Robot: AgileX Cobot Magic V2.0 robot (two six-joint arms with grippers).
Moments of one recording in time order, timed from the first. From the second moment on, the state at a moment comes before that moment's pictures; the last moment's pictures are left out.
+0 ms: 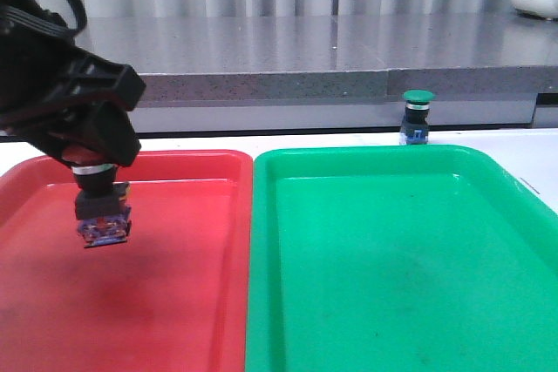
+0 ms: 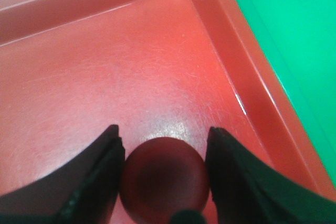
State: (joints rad) left arm -0.45 1.48 -0.85 -0.14 0.37 0.00; right arm 0.09 0.74 -0.58 -0.02 0.51 0.00
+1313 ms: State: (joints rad) left arm -0.44 1.40 -0.85 -0.14 0.37 0.00; right arm 0.09 0.74 -0.58 -0.02 0.51 0.00
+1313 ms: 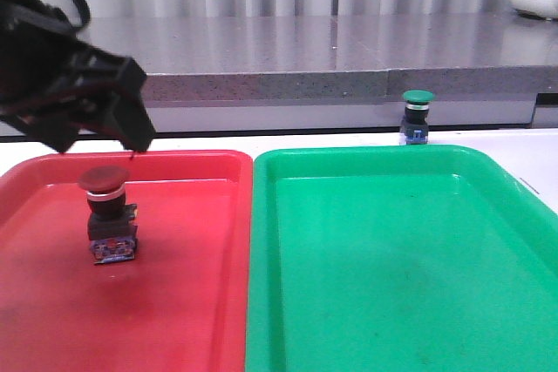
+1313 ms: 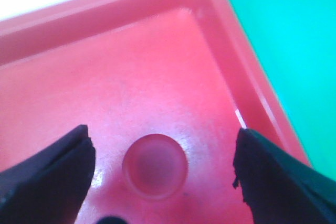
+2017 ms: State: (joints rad) left arm -0.44 0.80 -0.80 -0.10 0.61 0.00; right arm 0.09 0.74 -0.58 -0.02 0.51 0.00
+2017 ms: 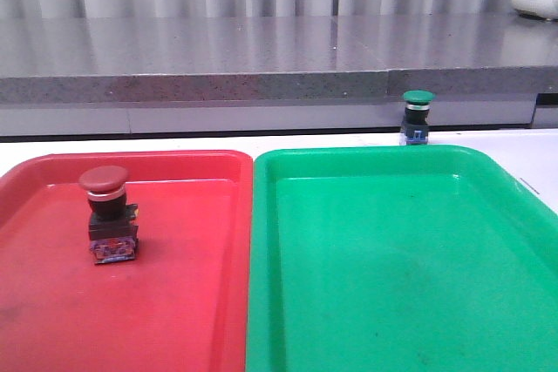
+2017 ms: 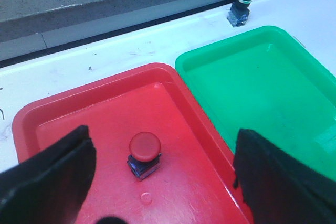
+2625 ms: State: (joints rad) left arm -0.44 0.54 -0.63 -0.10 0.63 0.00; right arm 0.09 0.74 -0.58 -0.02 0.51 0.00
